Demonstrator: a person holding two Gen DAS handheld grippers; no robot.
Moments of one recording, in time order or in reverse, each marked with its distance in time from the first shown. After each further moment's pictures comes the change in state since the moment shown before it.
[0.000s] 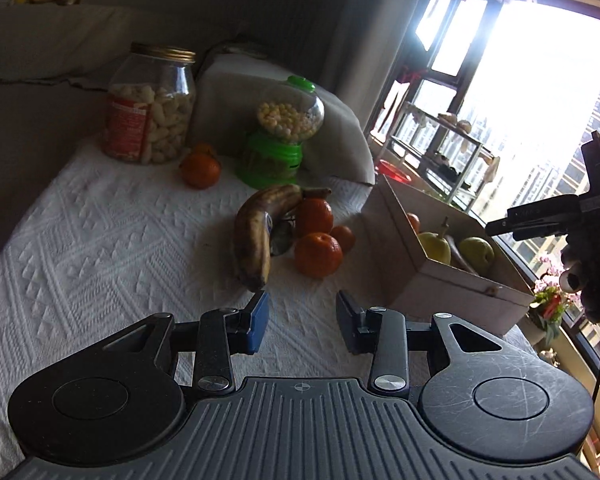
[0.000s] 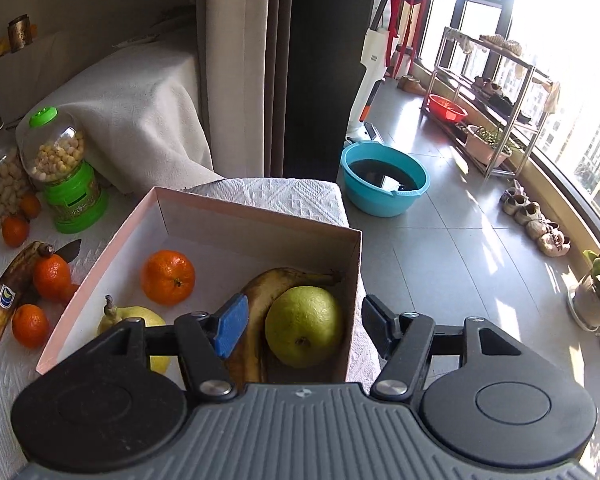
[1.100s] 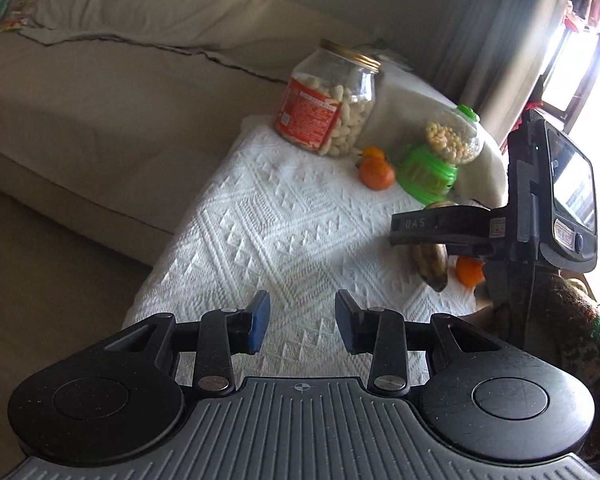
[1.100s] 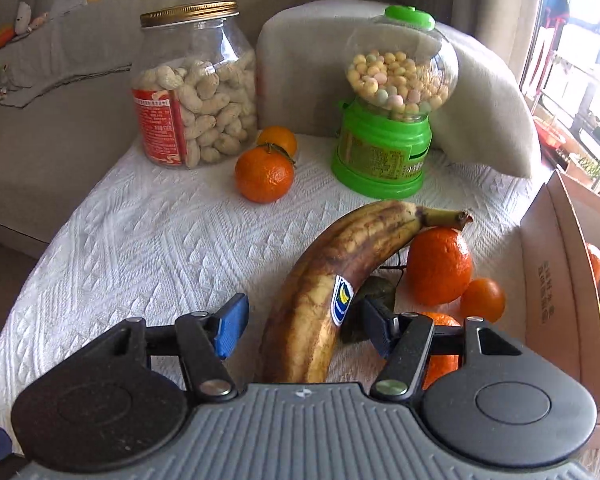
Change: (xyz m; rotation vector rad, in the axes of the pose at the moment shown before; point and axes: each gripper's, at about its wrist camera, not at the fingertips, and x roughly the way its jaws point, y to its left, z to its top) left arm -0.052 0.087 -0.004 -0.191 0.027 0.285; right arm 0.038 0.303 -0.032 -0.142 -0.011 0.182
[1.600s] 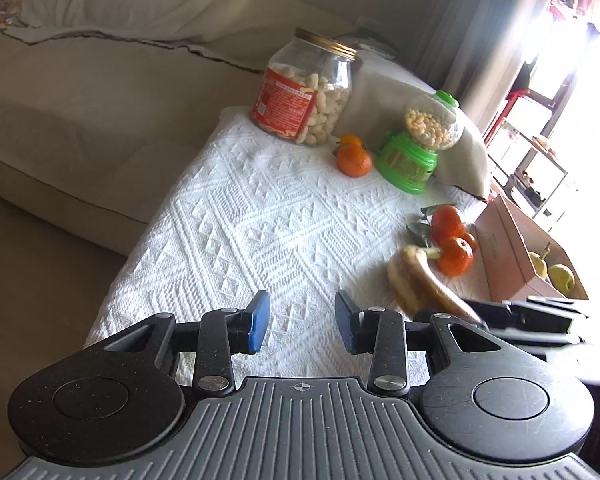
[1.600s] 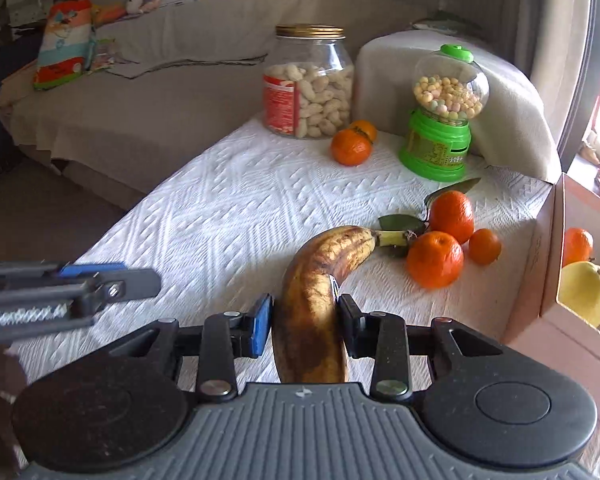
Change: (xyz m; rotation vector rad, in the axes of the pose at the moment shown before) left arm -0.001 -0.015 -0.003 0.020 0.030 -0.042; right arm -0.104 -0.024 -0.075 -0.196 -0.044 0.275
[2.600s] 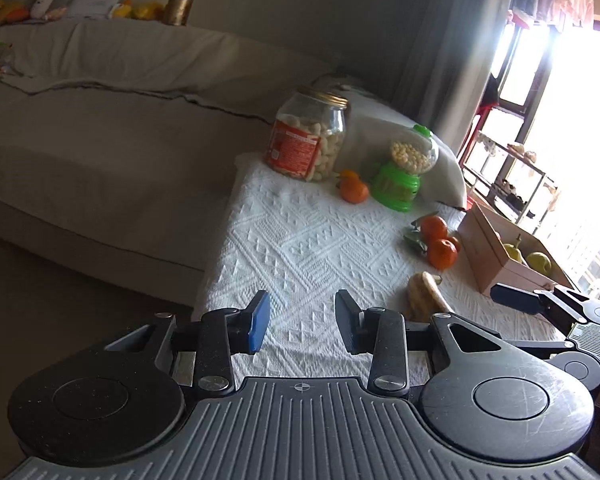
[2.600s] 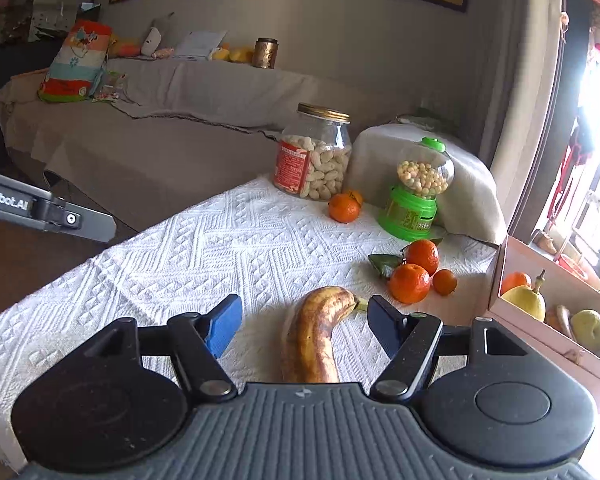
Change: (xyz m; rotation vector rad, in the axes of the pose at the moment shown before) left arm -0.086 0.042 -0.022 0.099 -0.121 -0.034; right arm -0.058 0.050 -0.050 -0.121 -0.256 -0.175
